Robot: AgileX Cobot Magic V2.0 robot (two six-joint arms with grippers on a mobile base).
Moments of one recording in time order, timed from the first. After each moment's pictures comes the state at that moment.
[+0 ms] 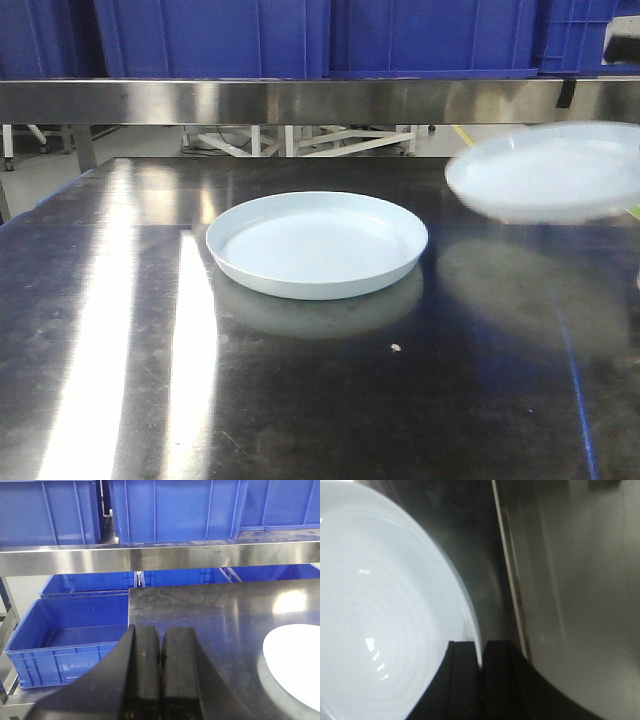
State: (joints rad) left arm -0.16 0.49 -0.36 -0.11 0.06 0.13; right arm -0.16 1.78 -1.49 0.19 0.98 0.08
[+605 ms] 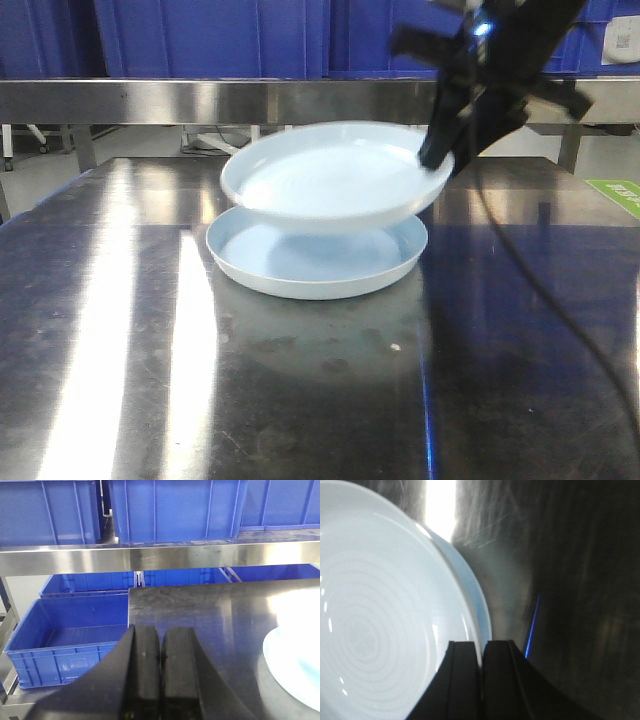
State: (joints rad) left arm -0.16 0.49 -0.36 -0.11 0.06 0.13; right arm 0.23 1.87 -1.52 0.34 0.90 0.09
